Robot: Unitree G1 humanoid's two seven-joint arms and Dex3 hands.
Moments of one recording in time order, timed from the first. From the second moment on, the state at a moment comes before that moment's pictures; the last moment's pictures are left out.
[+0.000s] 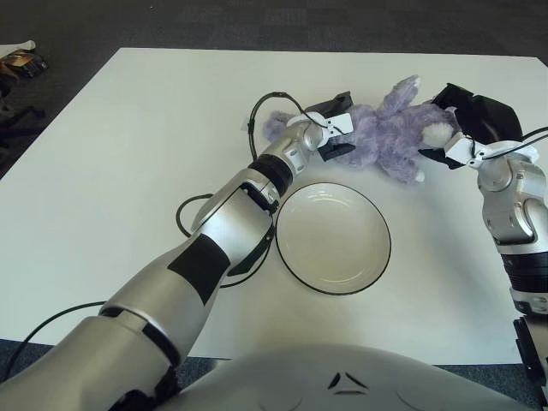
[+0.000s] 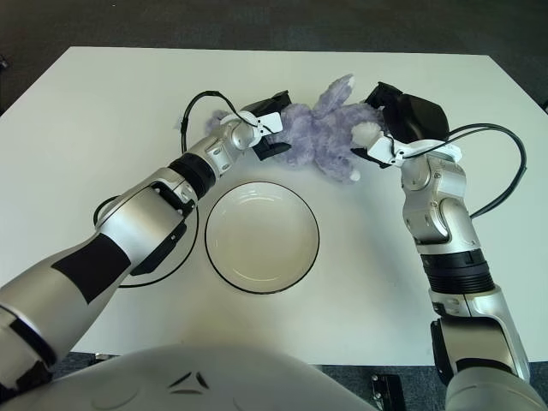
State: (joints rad) left arm -1.17 -0.18 -0.48 1.23 0.45 -0.05 0.03; right arm -0.33 -0.65 0.04 -0.08 -0.66 0.24 0.10
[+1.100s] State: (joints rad) left arm -1.15 -0.17 -0.52 1.25 0.48 -0.17 0.09; right arm -0.31 -0.63 0.01 -0.08 -0.64 0.21 0.08
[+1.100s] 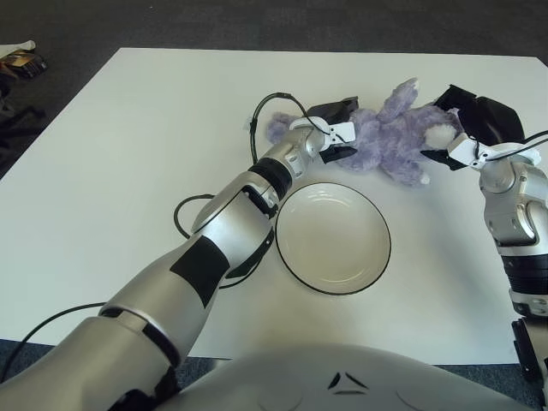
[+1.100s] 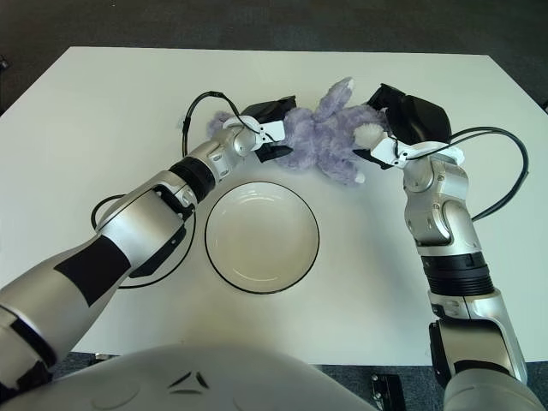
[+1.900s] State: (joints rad) left arm -1.12 -0.11 -0.41 1.21 0.45 -0.30 0.09; right arm -0.32 -0.58 -0.02 -0.06 -0.60 0.13 0.01
